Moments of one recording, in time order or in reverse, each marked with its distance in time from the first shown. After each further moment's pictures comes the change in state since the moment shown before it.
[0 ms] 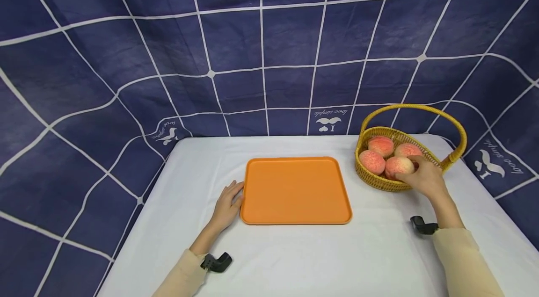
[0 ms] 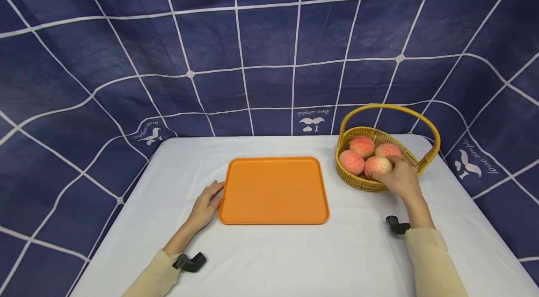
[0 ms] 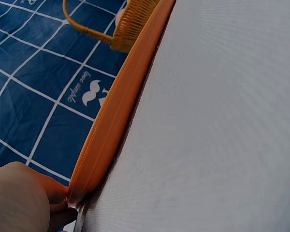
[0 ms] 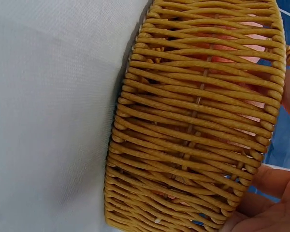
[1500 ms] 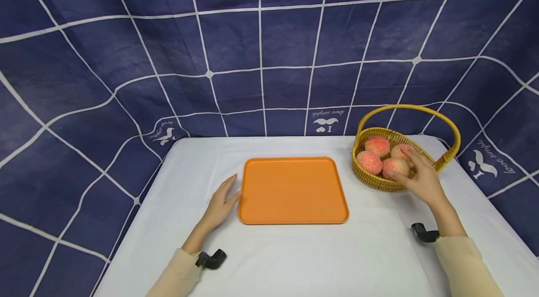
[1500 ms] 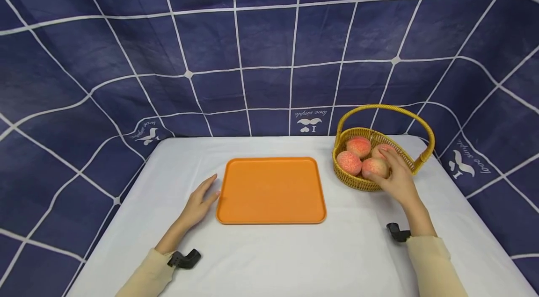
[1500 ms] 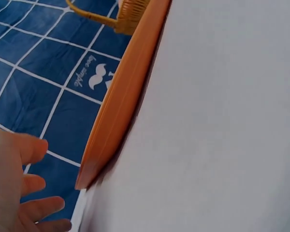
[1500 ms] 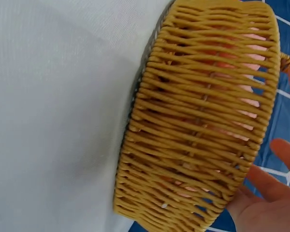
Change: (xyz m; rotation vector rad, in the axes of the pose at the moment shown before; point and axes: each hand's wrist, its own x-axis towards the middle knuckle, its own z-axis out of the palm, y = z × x) left_hand 0.005 0.003 -0.018 -0.043 -0.020 -0.018; right_hand -0.015 0.001 0.004 0.132 0.178 -0.285
